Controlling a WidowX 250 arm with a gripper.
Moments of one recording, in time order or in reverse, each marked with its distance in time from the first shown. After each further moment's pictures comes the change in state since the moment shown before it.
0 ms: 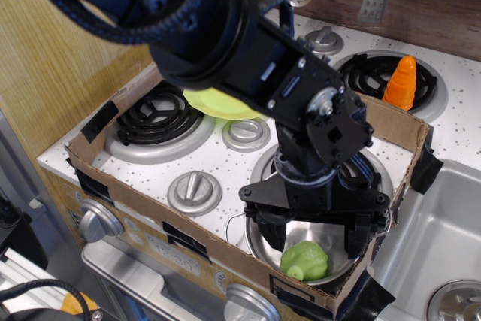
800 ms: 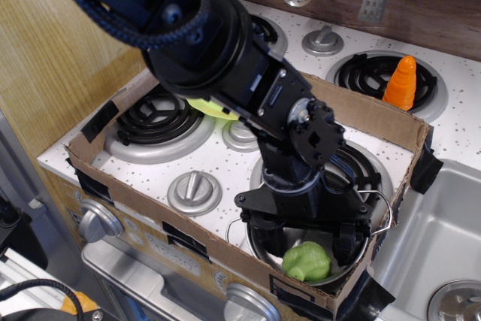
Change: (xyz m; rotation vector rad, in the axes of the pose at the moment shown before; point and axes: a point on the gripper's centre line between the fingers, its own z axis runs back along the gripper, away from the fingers) arm 0.003 0.008 -0.022 -0.054 0.030 -0.072
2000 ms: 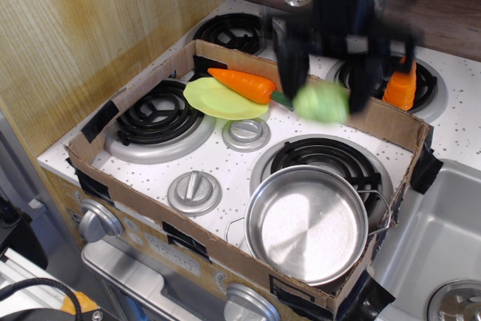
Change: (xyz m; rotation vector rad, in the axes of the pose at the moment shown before) arm 0.074 -0.011 0.123 0.176 0.092 -0.156
